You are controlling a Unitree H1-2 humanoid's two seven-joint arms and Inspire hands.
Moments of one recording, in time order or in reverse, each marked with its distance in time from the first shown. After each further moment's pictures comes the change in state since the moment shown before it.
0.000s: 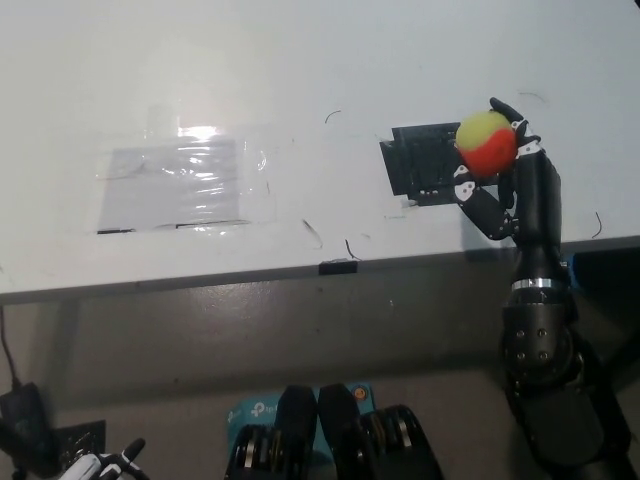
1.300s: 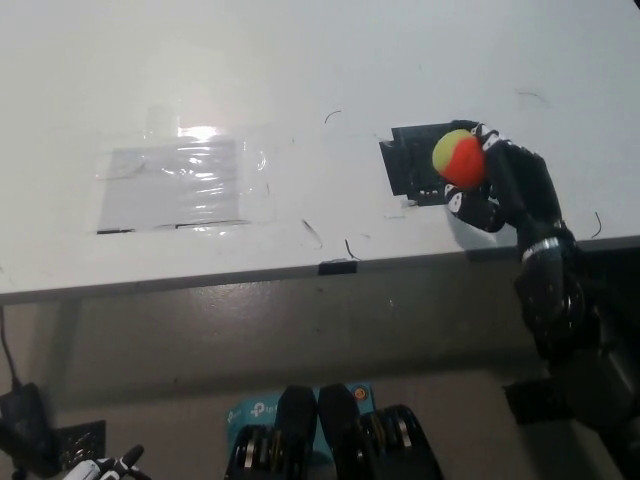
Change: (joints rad) left_arm 0.016 0.005 0.000 -0.007 0.002 -0.013 -0.001; right_arm -0.150 -0.205 0.244 0.048 -0.144 0.328 0.350
